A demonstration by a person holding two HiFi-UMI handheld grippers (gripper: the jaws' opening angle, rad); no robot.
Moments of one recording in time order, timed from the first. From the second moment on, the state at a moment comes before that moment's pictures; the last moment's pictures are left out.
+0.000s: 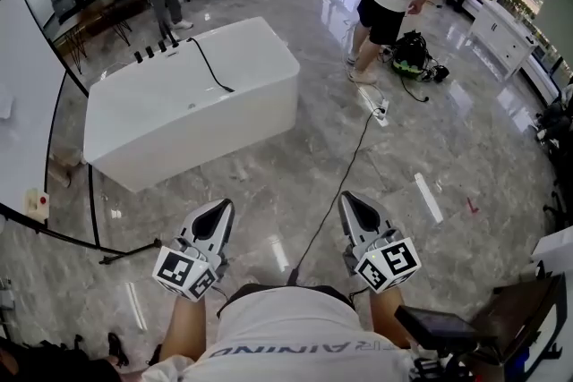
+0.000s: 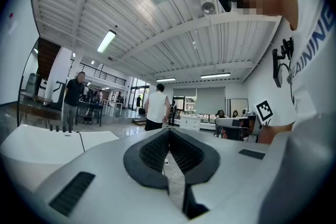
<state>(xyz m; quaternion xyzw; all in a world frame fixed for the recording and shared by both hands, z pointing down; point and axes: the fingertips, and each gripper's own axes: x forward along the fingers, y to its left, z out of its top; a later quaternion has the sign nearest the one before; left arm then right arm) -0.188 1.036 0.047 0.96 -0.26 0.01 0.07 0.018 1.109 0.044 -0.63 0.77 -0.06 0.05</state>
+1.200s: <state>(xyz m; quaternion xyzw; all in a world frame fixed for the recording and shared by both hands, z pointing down) -0.049 0.967 0.072 0.97 -0.24 0.02 0.09 0.141 1.044 0.092 -0.63 0.76 -0.12 0.04</state>
